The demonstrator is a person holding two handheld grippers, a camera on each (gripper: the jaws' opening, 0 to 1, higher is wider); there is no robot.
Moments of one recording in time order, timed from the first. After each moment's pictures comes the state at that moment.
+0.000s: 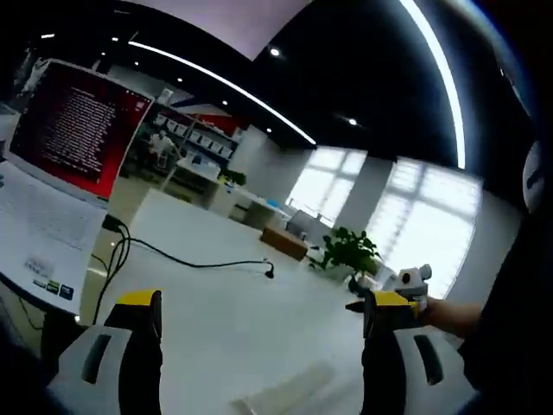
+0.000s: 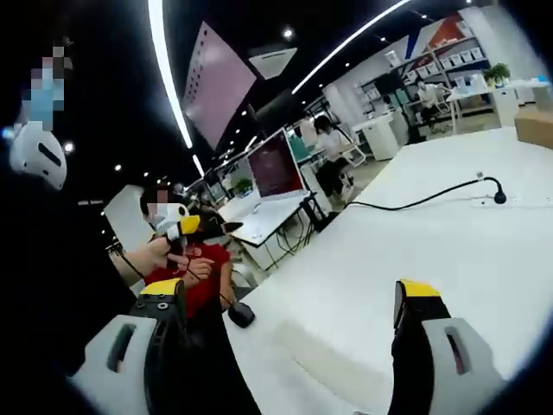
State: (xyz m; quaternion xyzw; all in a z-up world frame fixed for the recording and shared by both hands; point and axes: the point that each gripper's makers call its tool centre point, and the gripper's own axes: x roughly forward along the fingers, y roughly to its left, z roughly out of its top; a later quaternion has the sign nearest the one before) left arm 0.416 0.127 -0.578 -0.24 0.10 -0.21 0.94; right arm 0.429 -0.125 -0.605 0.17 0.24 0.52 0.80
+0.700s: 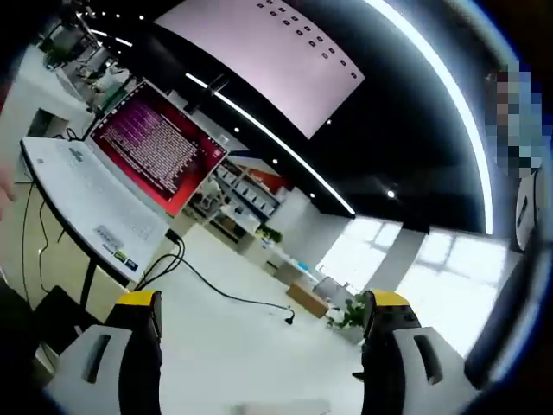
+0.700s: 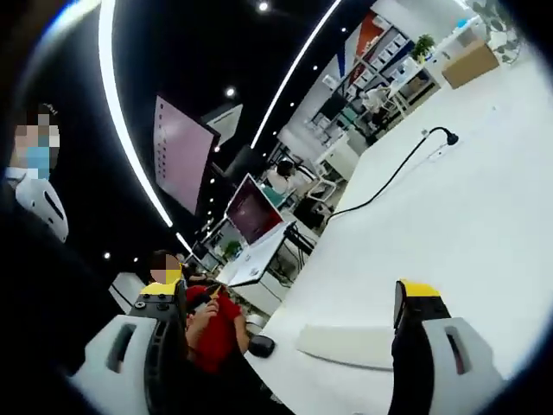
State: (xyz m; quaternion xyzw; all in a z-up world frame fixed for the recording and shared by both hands) left arm 0.362 0.176 -0.584 -0.29 0.02 -0.08 0.95; right arm 0.401 -0.146 -0.638 0.31 0.22 0.43 0.82
